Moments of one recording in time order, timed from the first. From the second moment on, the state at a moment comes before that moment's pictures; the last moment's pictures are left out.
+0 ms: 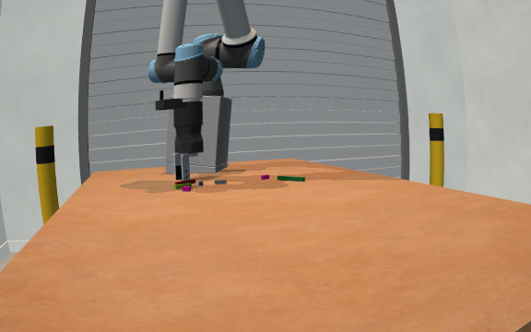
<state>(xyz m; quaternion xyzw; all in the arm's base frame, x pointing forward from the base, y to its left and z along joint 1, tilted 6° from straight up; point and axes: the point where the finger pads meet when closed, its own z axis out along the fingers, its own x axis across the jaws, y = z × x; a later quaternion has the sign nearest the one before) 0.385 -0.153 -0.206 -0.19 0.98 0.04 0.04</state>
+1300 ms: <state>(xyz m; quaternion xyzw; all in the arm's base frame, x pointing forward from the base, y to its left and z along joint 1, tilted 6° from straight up) 0.385 -0.153 -0.209 -0.19 0.98 0.04 0.04</state>
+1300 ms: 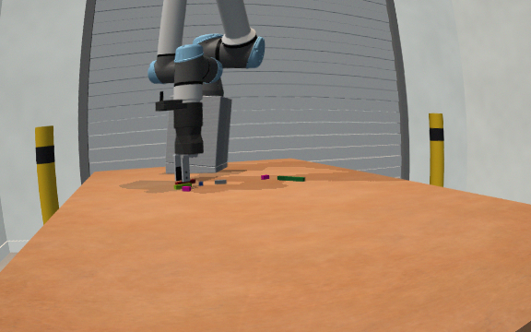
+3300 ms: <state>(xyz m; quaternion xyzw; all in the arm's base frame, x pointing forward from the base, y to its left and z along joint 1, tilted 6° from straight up) 0.386 -0.152 -0.226 -0.19 0.98 0.04 0.04</state>
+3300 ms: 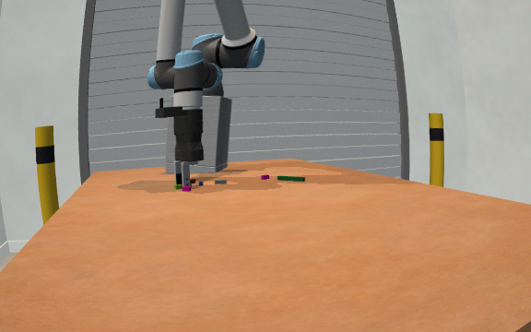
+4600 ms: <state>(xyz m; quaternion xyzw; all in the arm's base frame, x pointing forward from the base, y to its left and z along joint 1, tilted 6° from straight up) 0.386 -0.152 -0.226 -0.19 0.98 0.04 0.04</state>
